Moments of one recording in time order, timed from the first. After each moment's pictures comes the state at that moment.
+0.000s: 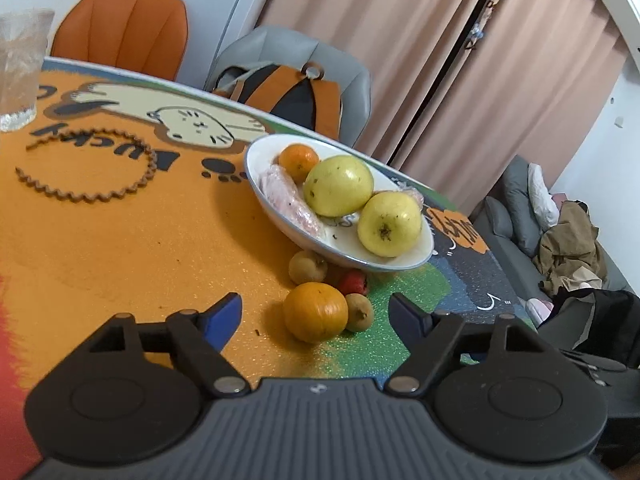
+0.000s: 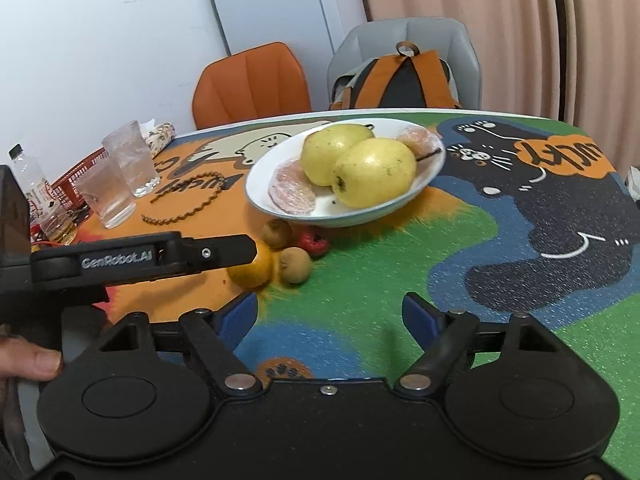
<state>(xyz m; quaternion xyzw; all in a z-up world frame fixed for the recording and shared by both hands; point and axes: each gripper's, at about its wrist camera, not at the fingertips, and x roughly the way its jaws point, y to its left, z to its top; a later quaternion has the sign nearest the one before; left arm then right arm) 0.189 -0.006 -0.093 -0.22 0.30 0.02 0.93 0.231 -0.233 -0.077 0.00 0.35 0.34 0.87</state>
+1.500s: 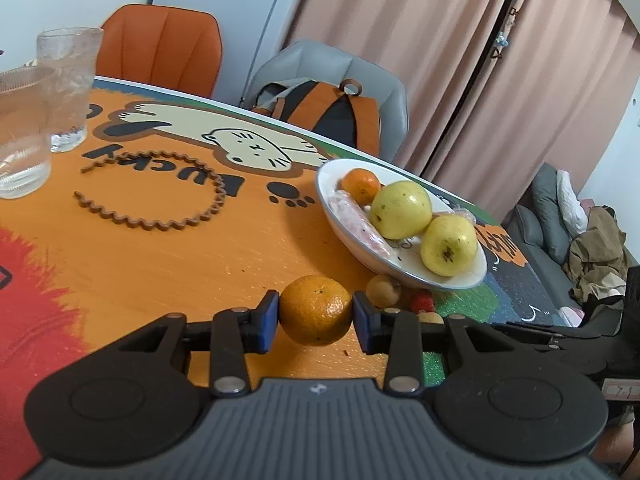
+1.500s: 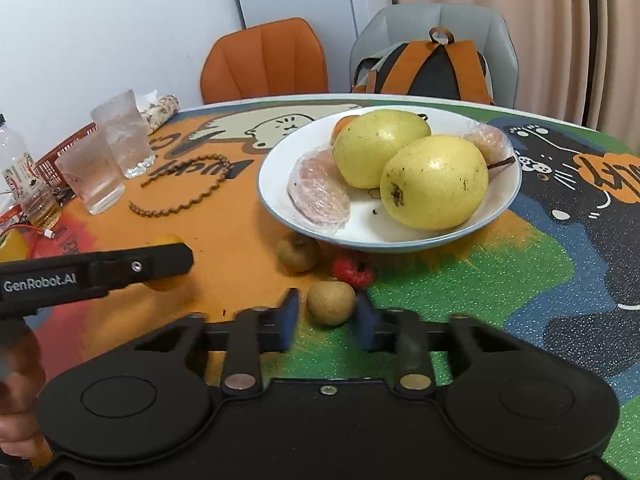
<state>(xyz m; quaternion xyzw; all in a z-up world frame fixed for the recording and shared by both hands) 0.172 0.033 -0.083 -0.20 0.29 0.06 0.93 0.263 -0.165 -0.096 -0.04 0.36 0.36 0.86</state>
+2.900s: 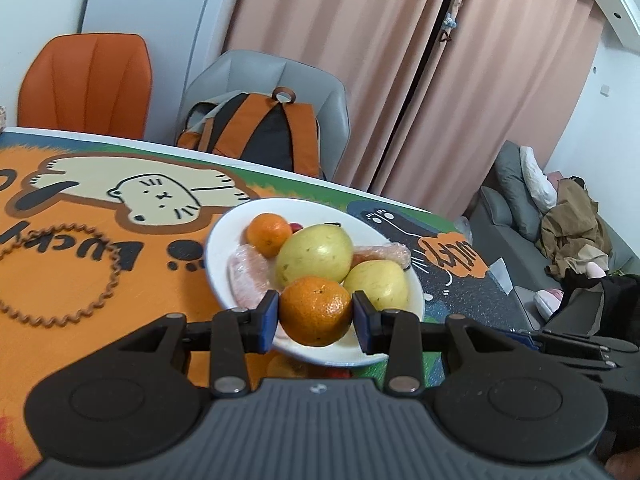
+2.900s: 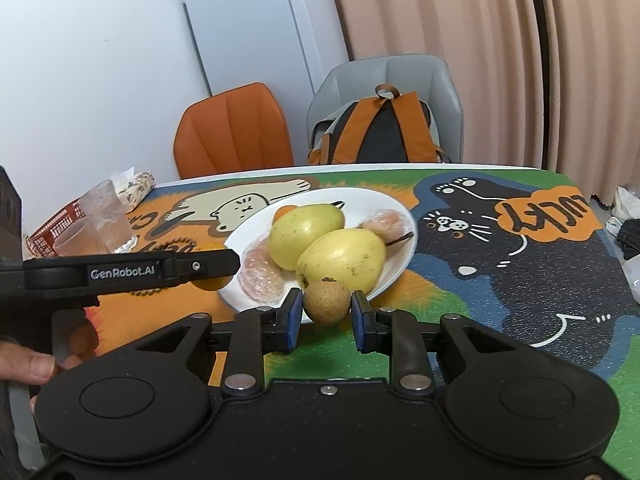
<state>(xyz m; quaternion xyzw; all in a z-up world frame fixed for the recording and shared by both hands) 0.246 -0.009 -0.045 -0.16 0.29 0.00 0.94 0.278 -0.233 -0.046 0.02 0.31 0.32 0.90</state>
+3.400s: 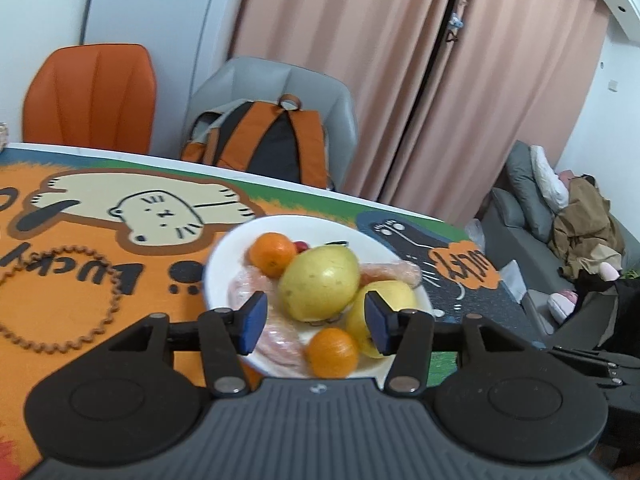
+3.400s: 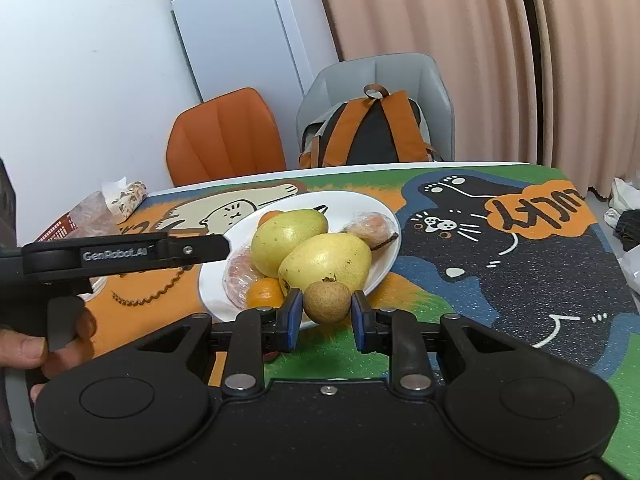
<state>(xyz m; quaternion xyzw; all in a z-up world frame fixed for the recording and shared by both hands) 0.258 -0.008 -0.038 -0.14 0.29 0.02 0.95 0.290 -0.240 -0.051 0.04 0.31 0.31 0.90</state>
